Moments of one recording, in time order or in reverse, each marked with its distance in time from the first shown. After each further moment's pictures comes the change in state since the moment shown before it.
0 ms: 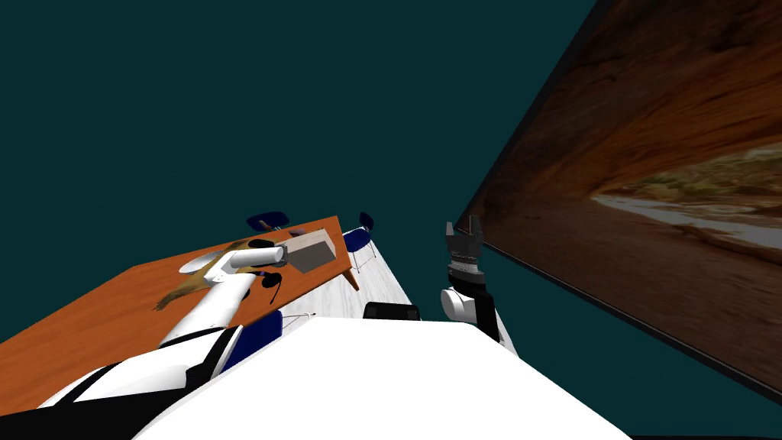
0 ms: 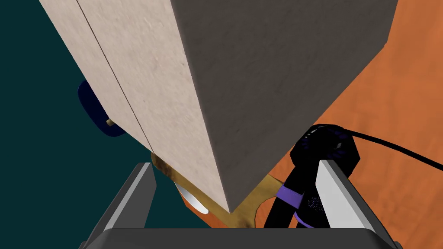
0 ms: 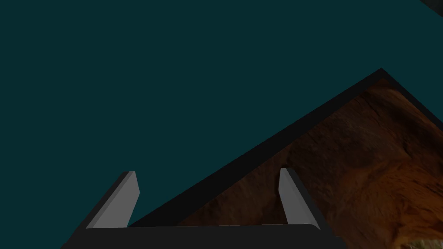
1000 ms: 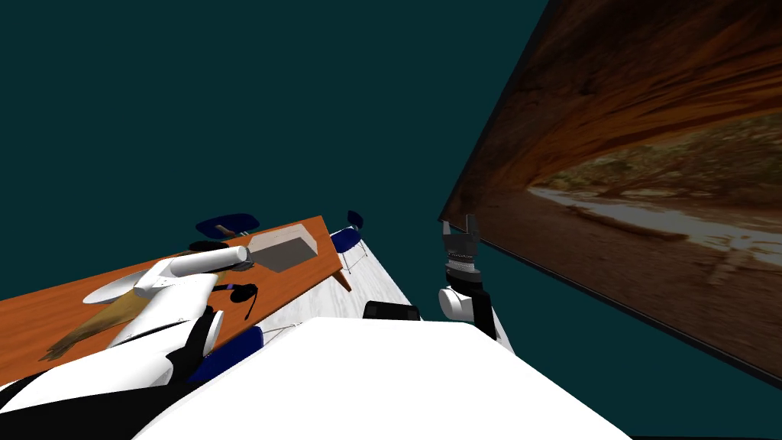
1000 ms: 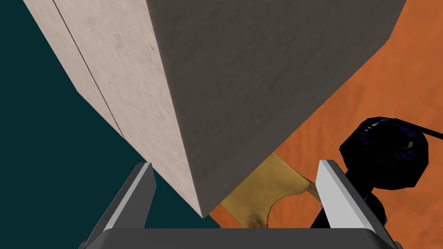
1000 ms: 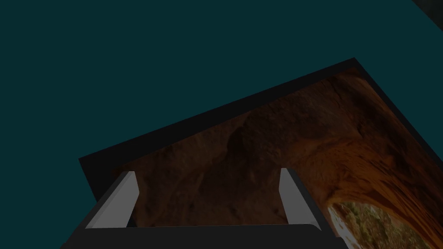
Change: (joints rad) left arm -0.070 0.129 0.199 0.299 0.004 -0.147 -0.058; right arm -0.011 -0.005 0.026 0.001 0.005 0.004 -0.006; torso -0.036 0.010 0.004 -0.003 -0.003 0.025
